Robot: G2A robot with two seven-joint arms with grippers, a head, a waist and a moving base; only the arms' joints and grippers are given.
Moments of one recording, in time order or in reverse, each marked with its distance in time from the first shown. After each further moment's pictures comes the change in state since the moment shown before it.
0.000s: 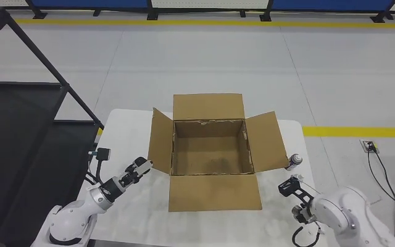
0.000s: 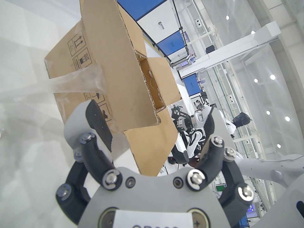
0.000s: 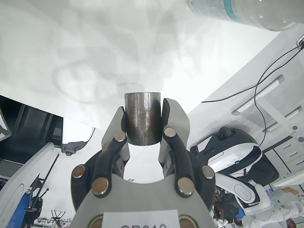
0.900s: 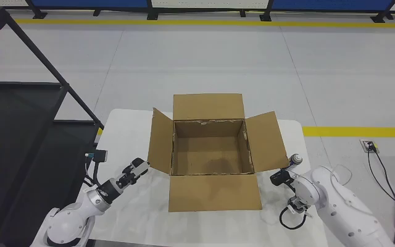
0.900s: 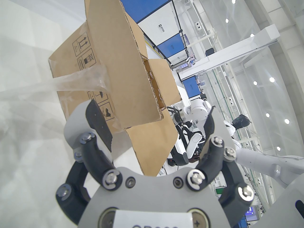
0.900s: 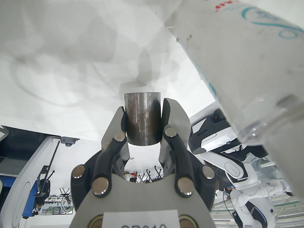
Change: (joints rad) left arm 0.023 0.005 -0.018 -0.003 -0.011 -0.009 0.012; right arm 0.366 0.010 -0.387 0.337 0.074 0.104 0.003
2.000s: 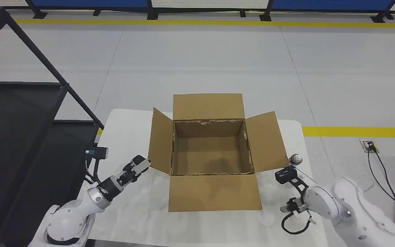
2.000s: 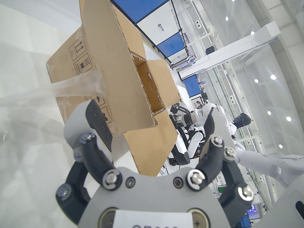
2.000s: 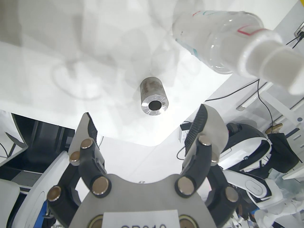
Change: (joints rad) left arm -0.023 0.003 0.010 -0.011 0.011 0.014 -0.003; right arm -0.236 0.136 0.203 -0.380 0.068 0.186 -0.119
